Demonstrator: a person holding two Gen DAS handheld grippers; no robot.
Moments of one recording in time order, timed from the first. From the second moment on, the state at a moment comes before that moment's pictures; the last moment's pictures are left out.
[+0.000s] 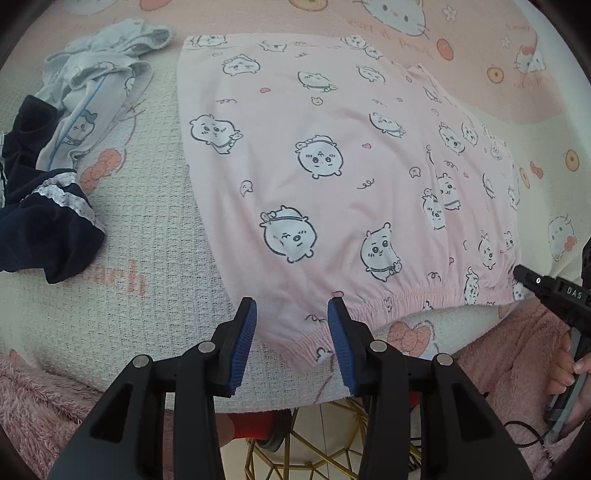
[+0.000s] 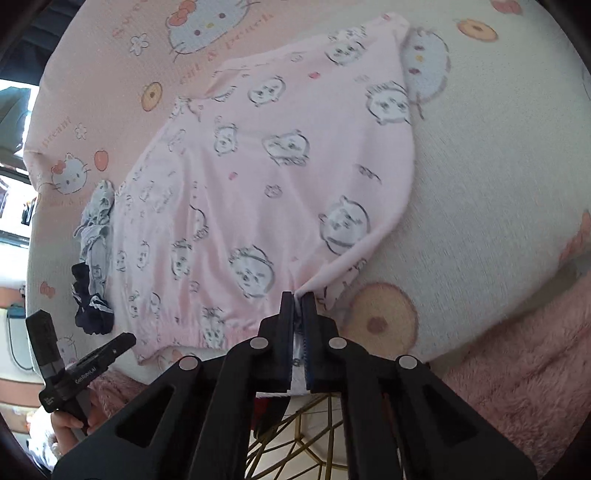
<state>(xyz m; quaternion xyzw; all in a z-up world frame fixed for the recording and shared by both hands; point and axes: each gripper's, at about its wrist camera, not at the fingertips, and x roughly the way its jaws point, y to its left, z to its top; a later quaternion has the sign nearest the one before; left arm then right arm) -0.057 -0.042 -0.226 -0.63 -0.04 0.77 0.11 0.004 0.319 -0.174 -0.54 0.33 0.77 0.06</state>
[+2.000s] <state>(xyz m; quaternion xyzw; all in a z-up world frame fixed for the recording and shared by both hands) -0.116 0.040 -0.264 -0.64 -0.21 0.68 0.29 -0.013 0.239 -0.183 -0.59 0.18 0.79 -0.06</state>
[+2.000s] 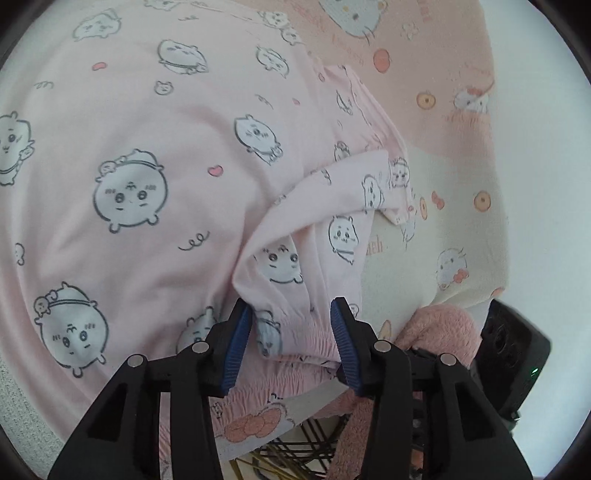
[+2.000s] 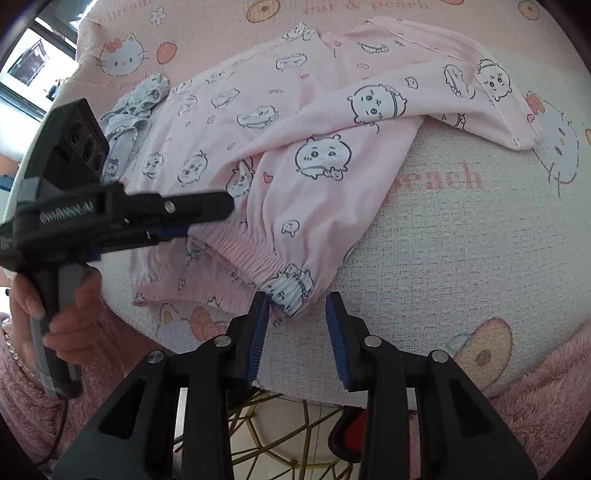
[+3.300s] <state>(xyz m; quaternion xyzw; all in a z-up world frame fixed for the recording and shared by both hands) -0.063 -0.089 -0.218 -0.58 -0.25 0.76 0.15 -0.029 0.185 -0.189 -0.59 0.11 0.79 -0.07</state>
